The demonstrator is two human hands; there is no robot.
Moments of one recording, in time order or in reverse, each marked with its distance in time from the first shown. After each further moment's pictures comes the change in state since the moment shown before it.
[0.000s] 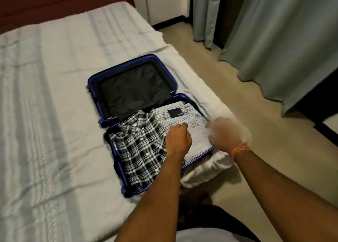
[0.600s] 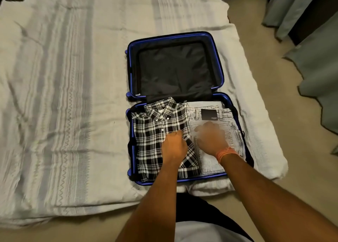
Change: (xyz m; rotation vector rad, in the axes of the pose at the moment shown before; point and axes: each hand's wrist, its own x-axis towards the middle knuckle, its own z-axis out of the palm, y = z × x) left_hand 0.025 -0.084 0.015 0.013 -0.074 -0.510; right_hand 0.117 -0.092 0.058 -0.005 -0.293 -0.315
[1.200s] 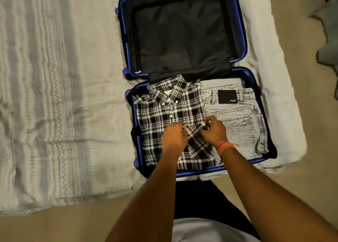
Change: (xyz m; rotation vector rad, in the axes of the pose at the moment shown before) left_hand 0.046 -0.071 0.031 -0.024 -0.223 -0.103; right_hand 0.054 -0.029 0.079 0.660 -0.032 0.451
